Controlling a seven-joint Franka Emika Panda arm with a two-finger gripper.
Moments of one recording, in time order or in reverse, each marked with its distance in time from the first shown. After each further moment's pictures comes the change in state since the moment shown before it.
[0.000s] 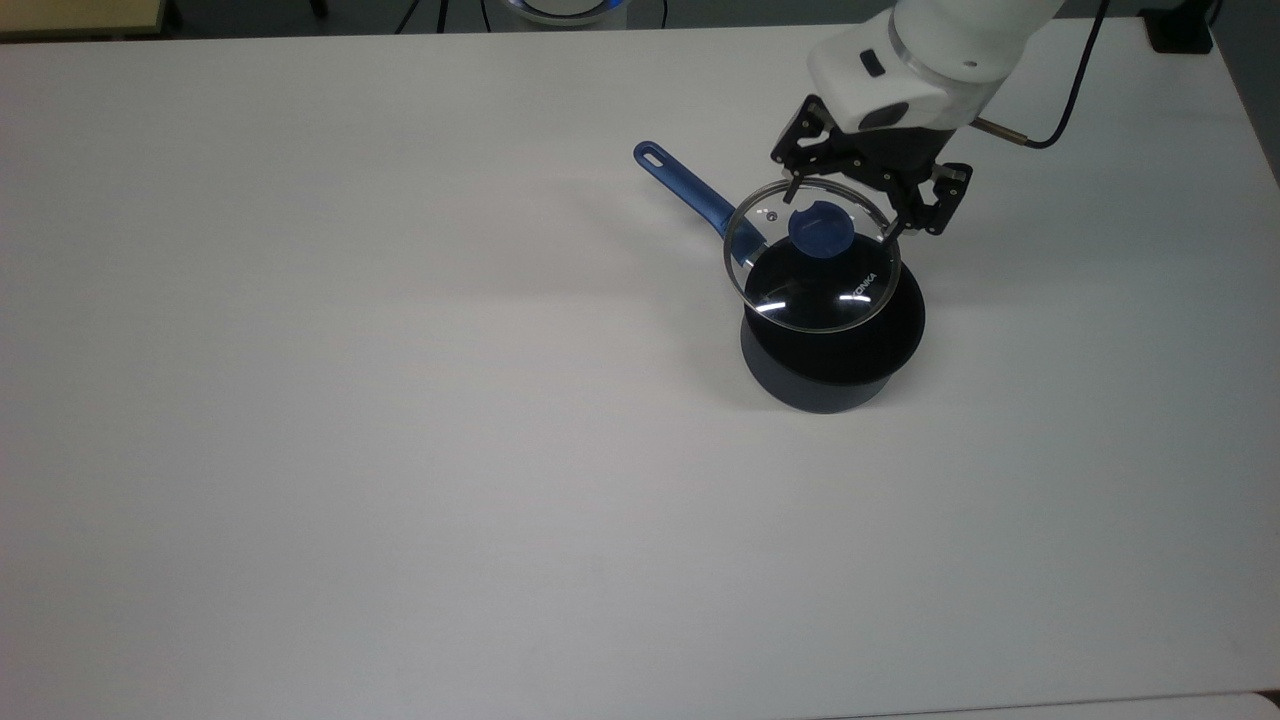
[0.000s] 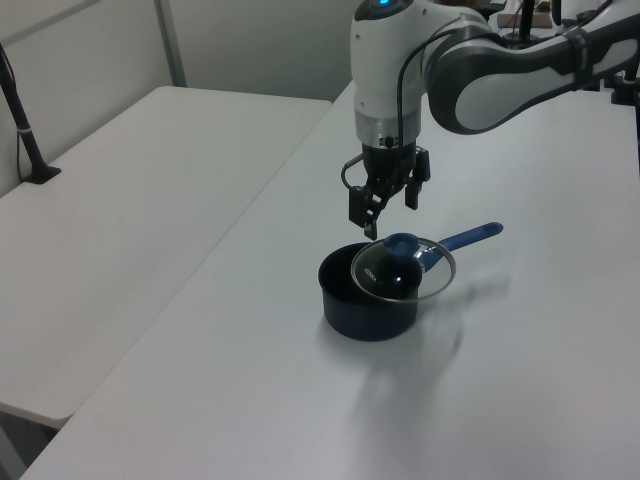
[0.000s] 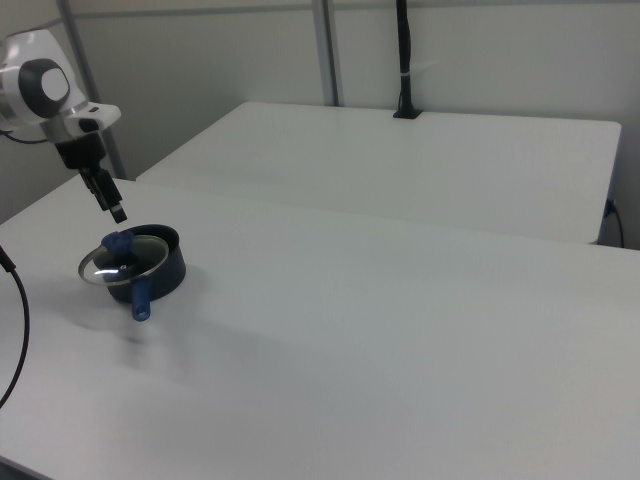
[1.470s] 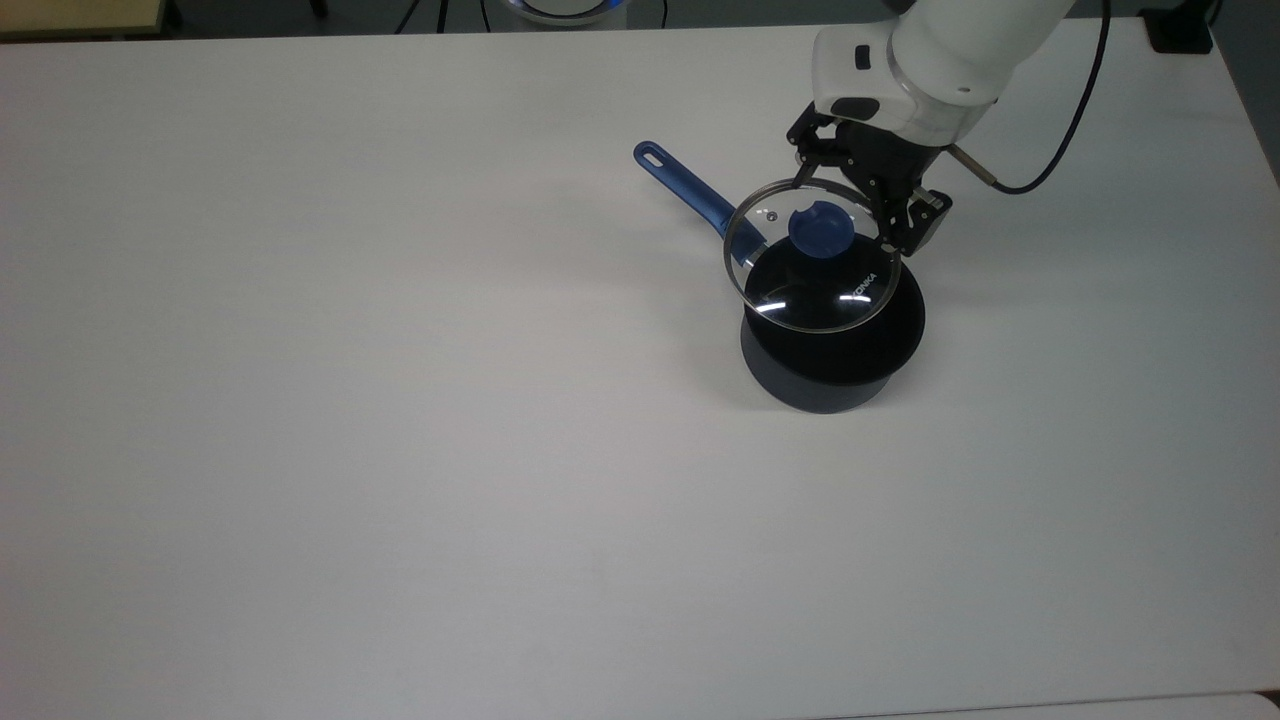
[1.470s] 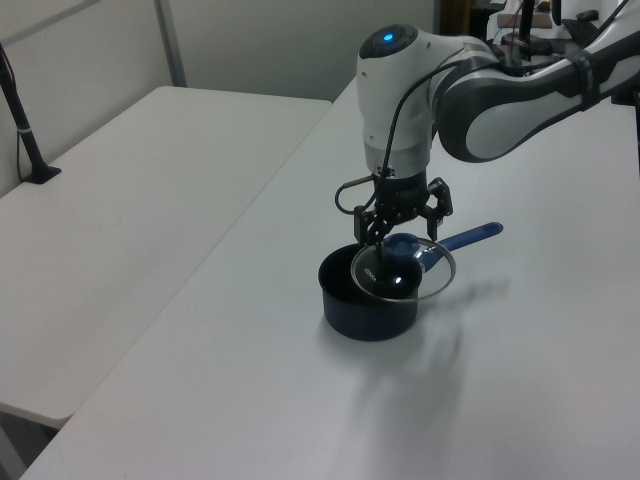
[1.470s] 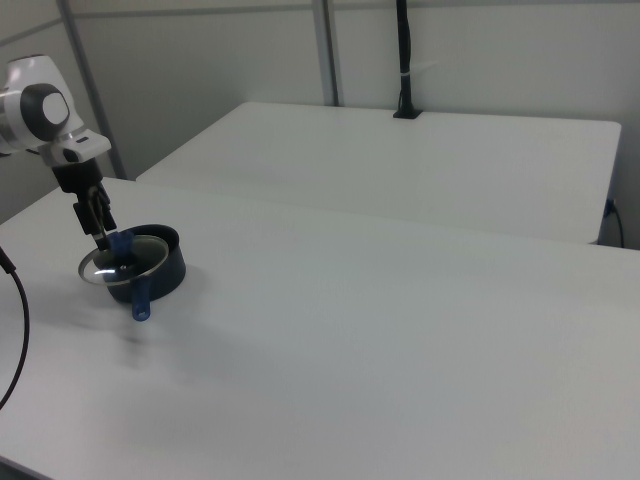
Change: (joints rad) arm -0.008 -0.009 0.042 -0.105 -0.002 0.043 0.429
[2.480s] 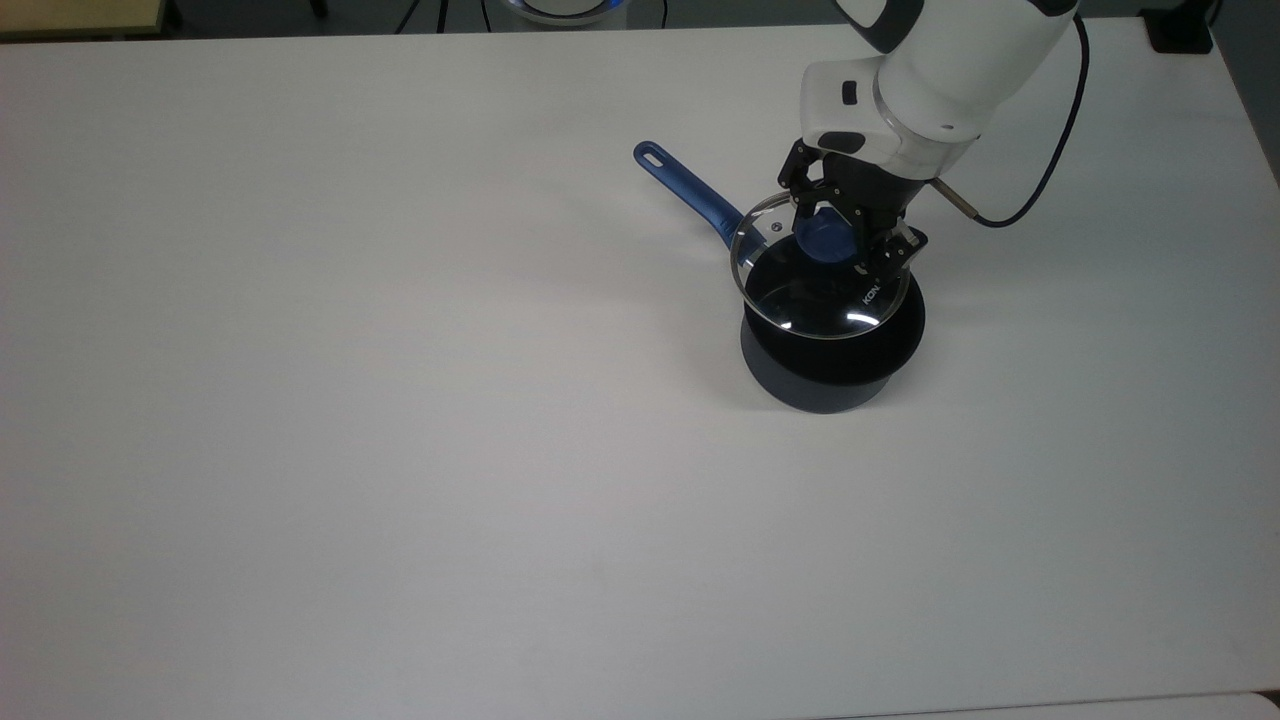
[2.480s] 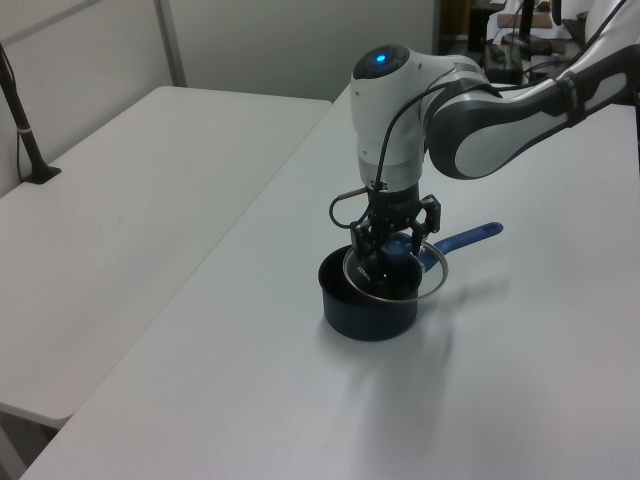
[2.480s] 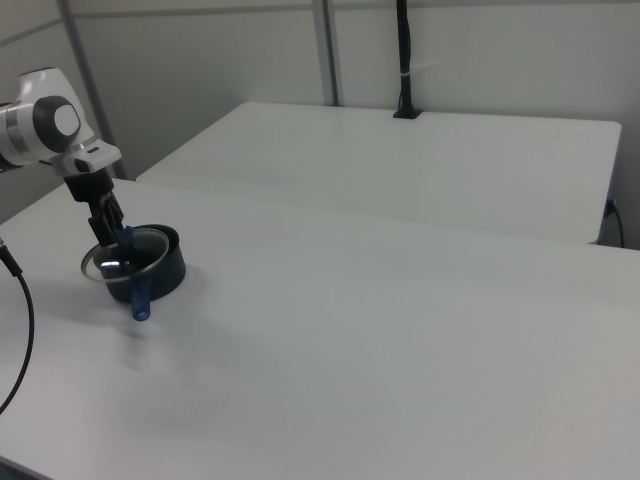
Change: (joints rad) arm -0.012 0.038 -0.002 -0.004 -0.020 0.044 0.007
